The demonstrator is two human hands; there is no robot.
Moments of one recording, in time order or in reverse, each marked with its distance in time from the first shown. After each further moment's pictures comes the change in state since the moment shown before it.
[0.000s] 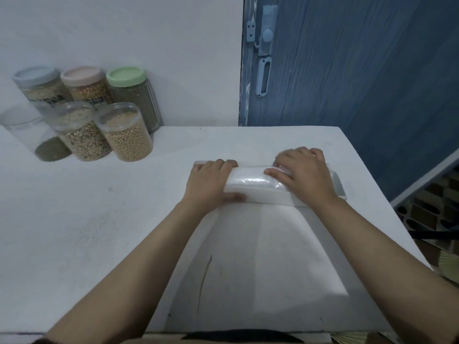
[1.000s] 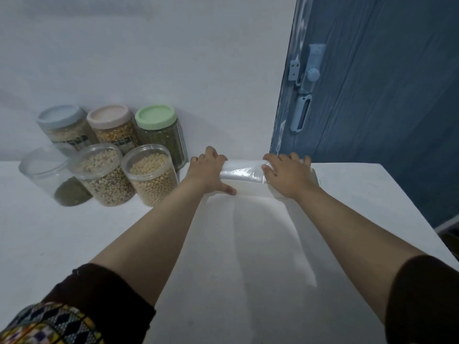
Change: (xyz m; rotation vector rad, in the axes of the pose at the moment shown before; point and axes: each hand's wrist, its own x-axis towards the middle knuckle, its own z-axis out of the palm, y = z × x) left_hand 0.129 -0.149 -0.023 0.114 -0.245 -0.165; right_hand 0.164 -0.042 0.079 -0.092 -0.352 0.198
